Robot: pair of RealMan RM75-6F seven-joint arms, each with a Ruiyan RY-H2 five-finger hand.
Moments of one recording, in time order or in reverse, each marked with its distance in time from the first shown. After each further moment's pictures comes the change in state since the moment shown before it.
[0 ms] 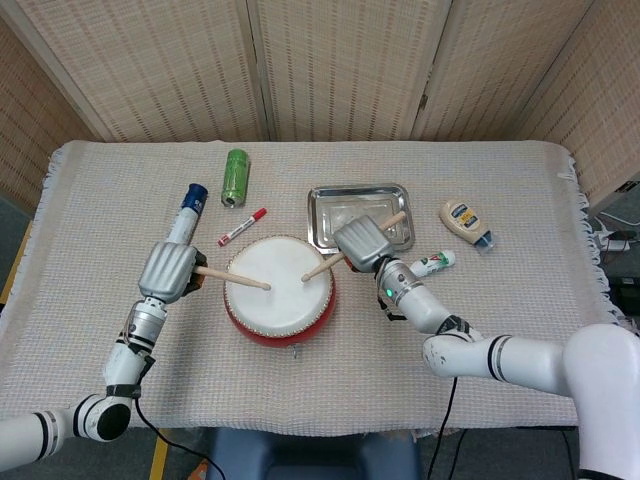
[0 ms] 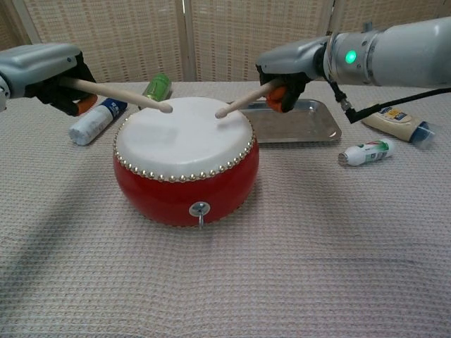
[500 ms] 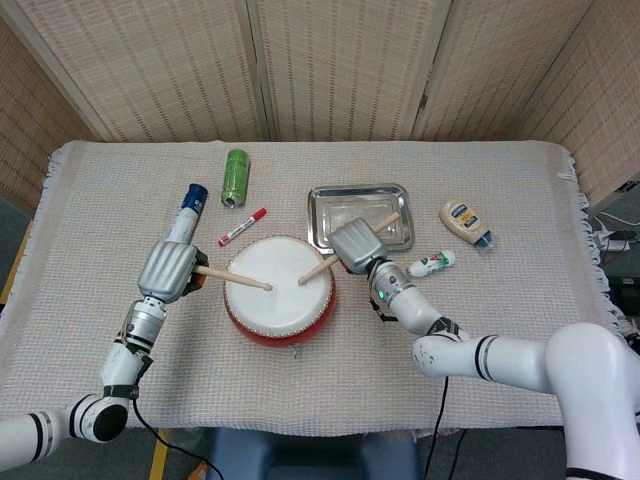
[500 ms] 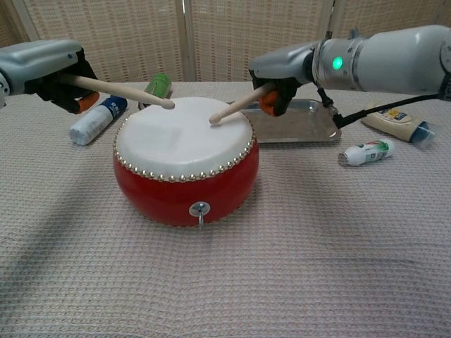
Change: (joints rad) left arm -0.011 -0.016 0.006 0.013 -0.004 -0.037 0.016; right arm 0.014 0.000 0.027 -0.029 0.015 0.033 0.018
